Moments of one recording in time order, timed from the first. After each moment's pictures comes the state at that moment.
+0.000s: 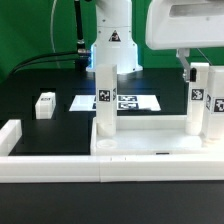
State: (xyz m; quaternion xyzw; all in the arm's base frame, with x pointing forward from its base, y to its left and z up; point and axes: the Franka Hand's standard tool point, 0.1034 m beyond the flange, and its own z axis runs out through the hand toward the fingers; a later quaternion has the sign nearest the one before) arm 0.631 0.106 0.127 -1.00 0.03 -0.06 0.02
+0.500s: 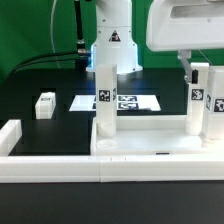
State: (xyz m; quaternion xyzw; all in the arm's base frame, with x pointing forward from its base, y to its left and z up) arm 0.633 0.106 0.124 -1.00 0.03 -0.07 0.01
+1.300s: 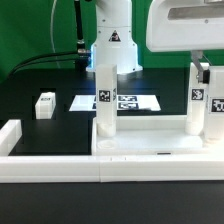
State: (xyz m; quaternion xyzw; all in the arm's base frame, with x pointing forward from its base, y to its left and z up) arm 0.634 0.108 0.123 -0.98 0.18 -0.07 0.03
